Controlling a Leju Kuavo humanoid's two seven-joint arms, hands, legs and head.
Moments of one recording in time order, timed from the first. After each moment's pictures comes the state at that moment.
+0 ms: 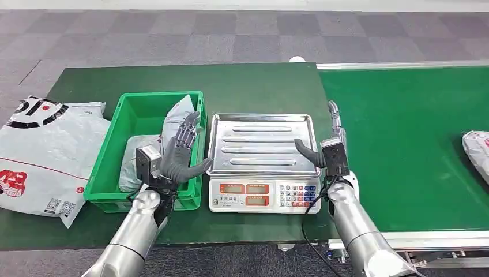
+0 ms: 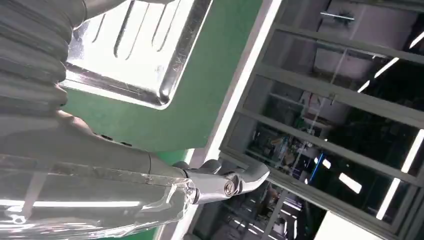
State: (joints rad) left arm -0.47 -0.17 -0.15 -0.83 0.00 -0.32 -0.70; right arm -0.54 0.05 0.27 -0.78 0.07 -0.33 -0.70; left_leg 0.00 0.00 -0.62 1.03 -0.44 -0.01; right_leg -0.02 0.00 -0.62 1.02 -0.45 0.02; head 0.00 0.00
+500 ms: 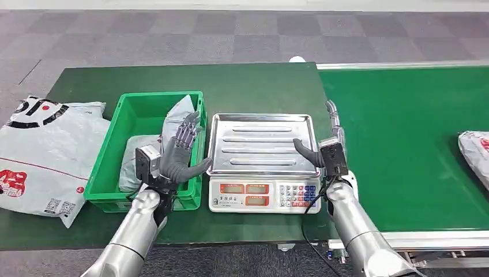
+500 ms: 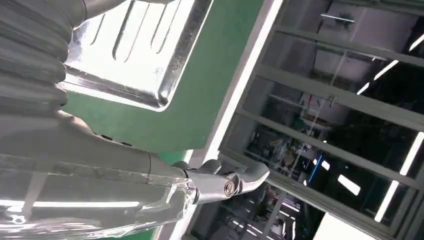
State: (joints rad) left arm -0.47 -0.17 -0.15 -0.83 0.00 -0.32 -0.70; right arm -0.54 0.05 0.28 -0.77 0.06 -0.34 -0.70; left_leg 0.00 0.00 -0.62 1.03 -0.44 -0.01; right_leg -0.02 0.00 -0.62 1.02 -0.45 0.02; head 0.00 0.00
